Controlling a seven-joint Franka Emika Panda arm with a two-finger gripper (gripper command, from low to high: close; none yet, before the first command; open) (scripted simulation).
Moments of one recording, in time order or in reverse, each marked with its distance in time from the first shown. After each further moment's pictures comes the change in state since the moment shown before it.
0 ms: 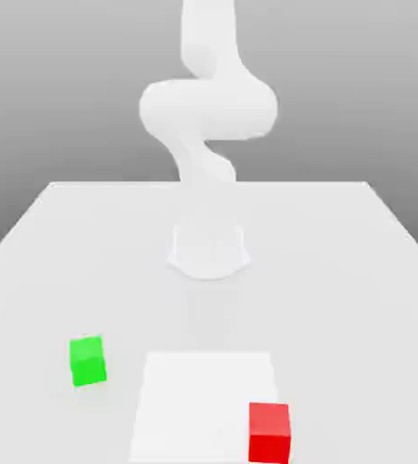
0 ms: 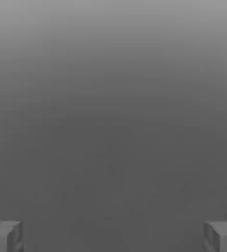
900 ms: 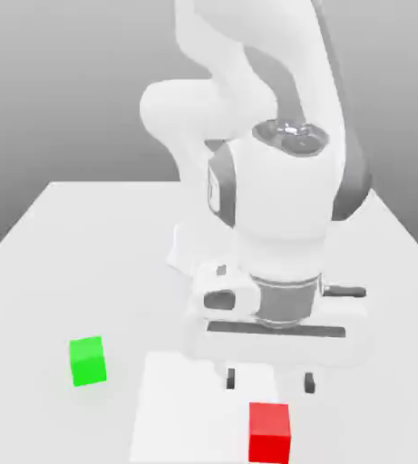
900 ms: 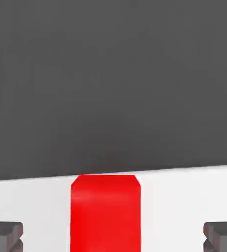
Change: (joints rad) arm 0.010 0.980 0.120 -0.133 -0.086 0.387 0.254
